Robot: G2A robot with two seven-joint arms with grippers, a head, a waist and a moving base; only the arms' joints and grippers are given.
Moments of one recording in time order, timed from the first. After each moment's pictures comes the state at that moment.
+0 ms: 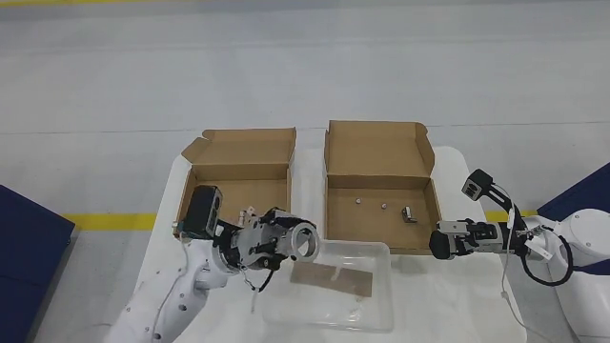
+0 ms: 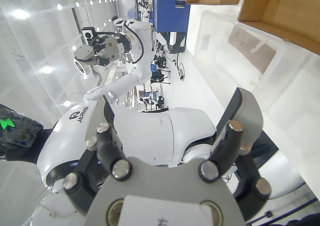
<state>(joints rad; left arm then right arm) 1.11 -1.05 -0.87 -1.70 1.02 -1.01 0.81 -1.44 -0.89 1.73 -1.64 0.45 0.06 1.54</state>
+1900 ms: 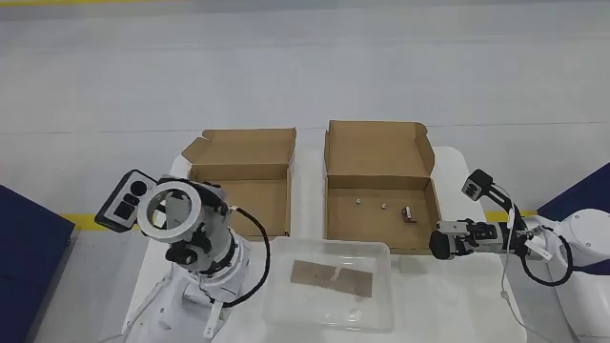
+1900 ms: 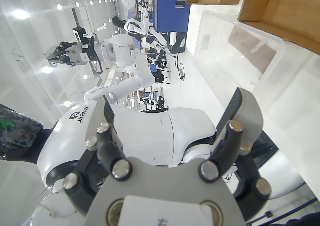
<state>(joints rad) 1.20 -1.16 -0.97 -2.01 0.50 -0.98 0.82 -1.44 -0.89 1.73 -1.64 0.45 0.06 1.54</state>
